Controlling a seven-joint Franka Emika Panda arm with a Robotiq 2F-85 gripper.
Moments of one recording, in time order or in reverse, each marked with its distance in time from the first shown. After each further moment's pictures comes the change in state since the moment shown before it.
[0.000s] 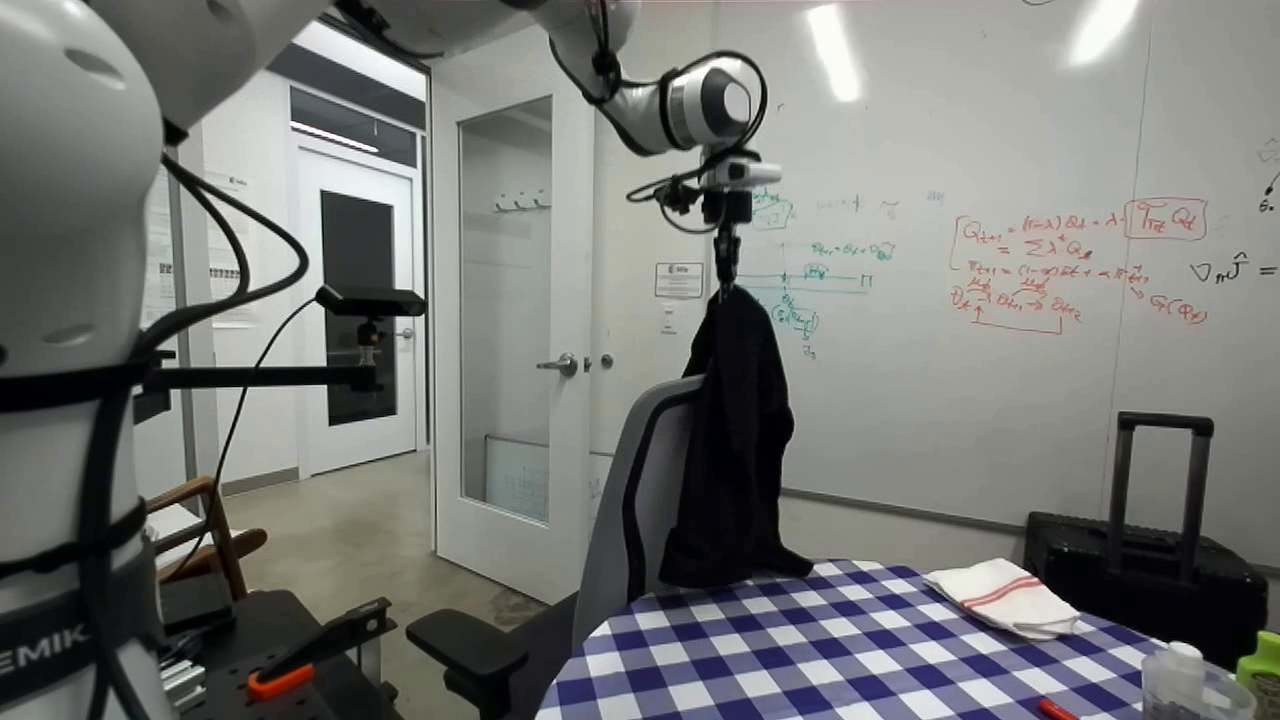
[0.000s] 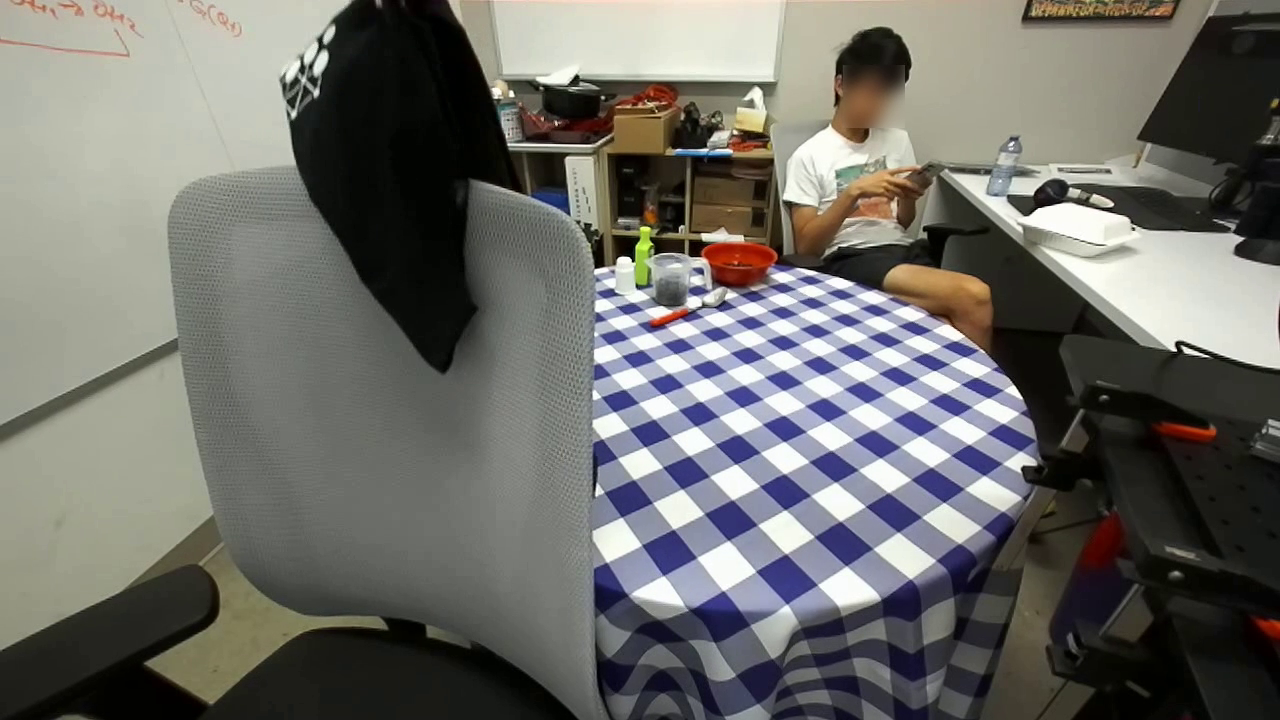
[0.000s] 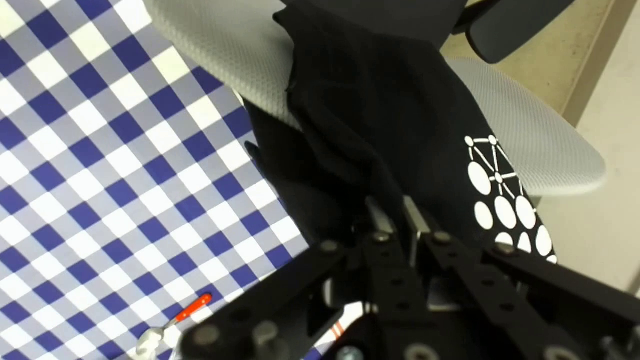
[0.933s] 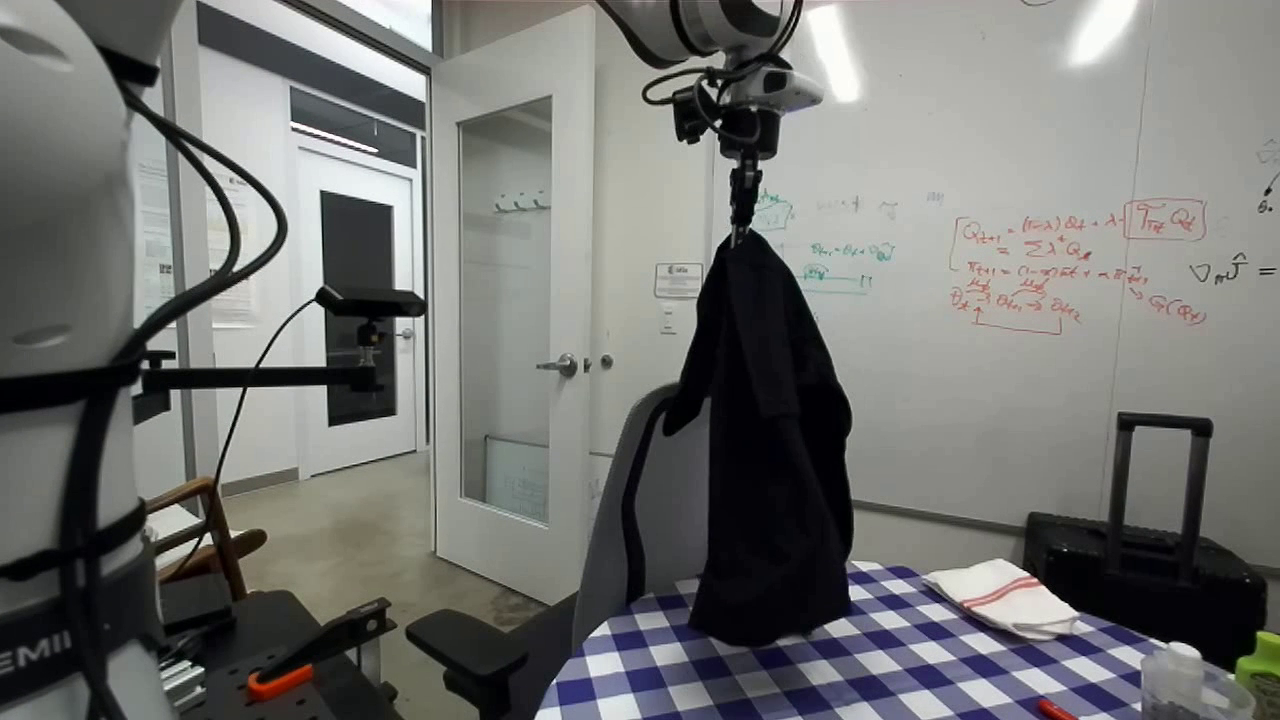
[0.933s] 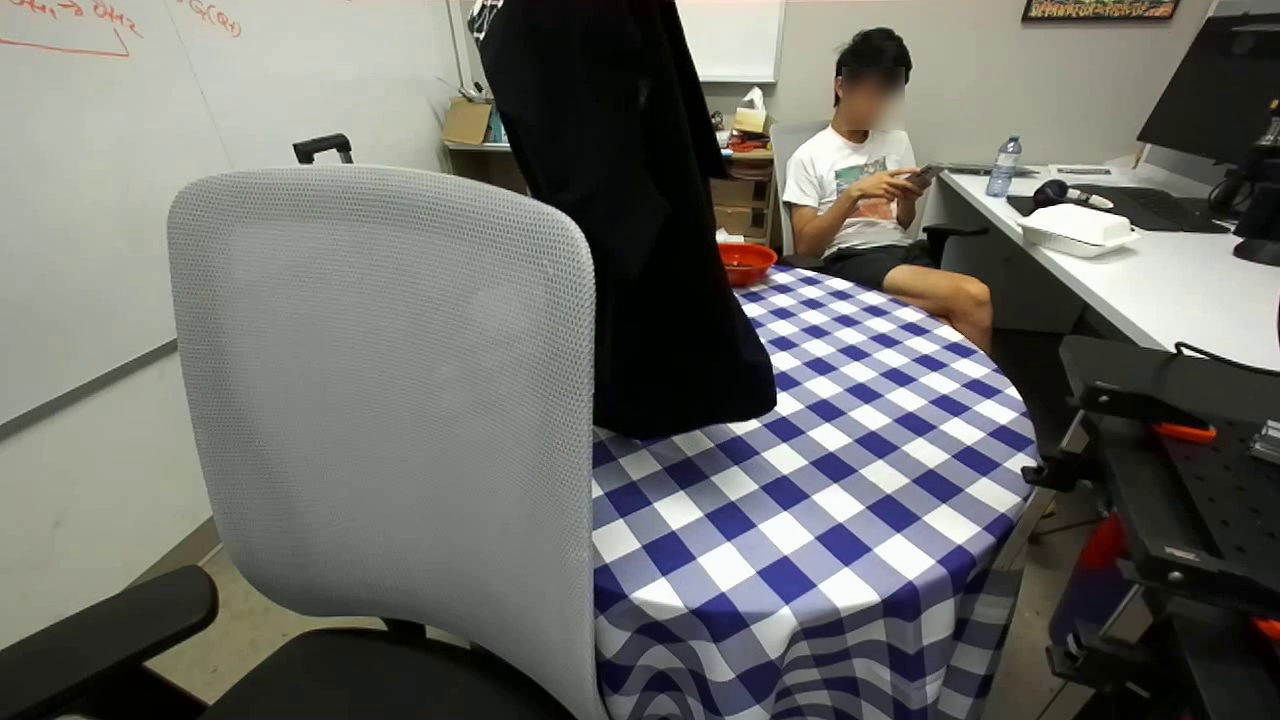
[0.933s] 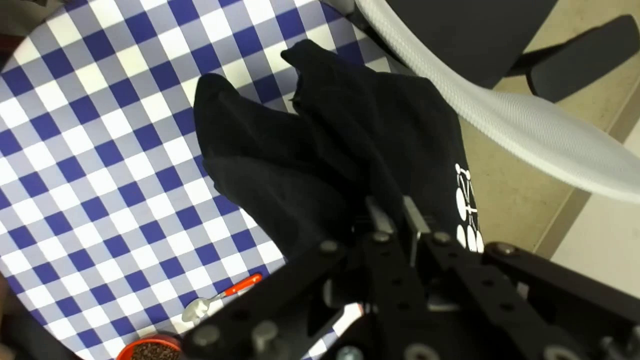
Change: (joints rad) arm -0.114 -0.330 -0.003 -0.328 0.040 -0.107 -0.294
